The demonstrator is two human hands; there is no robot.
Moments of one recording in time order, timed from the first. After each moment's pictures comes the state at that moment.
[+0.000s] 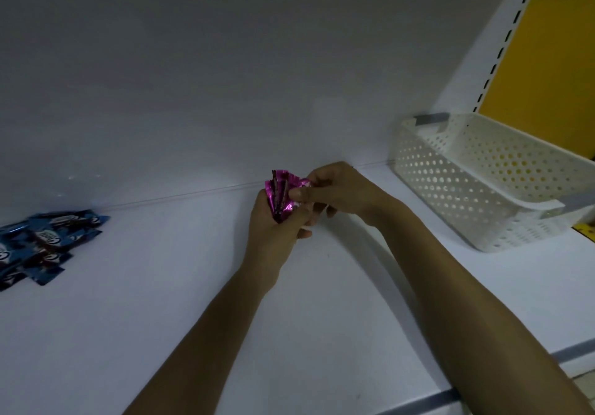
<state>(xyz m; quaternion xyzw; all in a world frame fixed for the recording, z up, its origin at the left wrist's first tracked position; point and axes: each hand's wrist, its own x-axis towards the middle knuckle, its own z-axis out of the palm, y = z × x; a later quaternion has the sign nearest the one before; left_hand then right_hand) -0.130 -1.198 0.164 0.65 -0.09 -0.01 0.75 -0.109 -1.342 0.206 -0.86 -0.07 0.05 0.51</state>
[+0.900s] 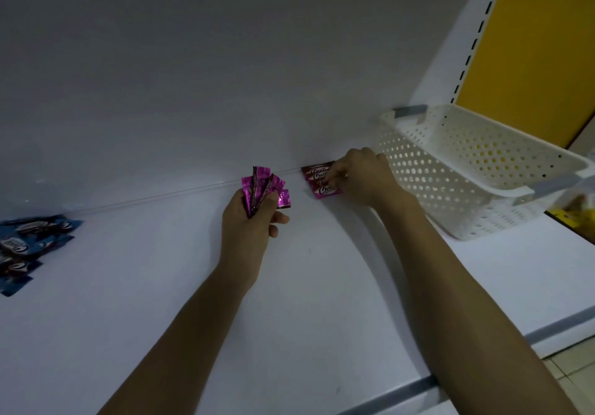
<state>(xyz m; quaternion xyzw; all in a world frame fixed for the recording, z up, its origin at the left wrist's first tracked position) -0.130 -1.199 0.162 0.64 -0.07 0.01 0.77 -0.089 -1.396 0.187 -0.99 0.03 -0.12 0.11</state>
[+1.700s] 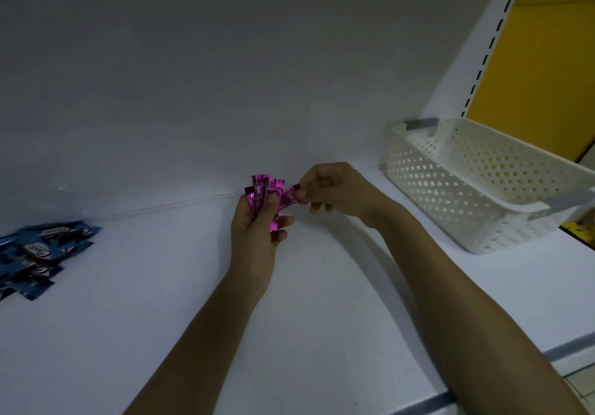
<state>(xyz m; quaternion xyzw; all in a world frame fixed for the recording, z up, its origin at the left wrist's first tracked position) -0.131 -1.194 0.170 0.51 -0.03 -0.02 0.86 -0.105 -1.354 0.204 -0.83 -0.08 0.01 0.55</state>
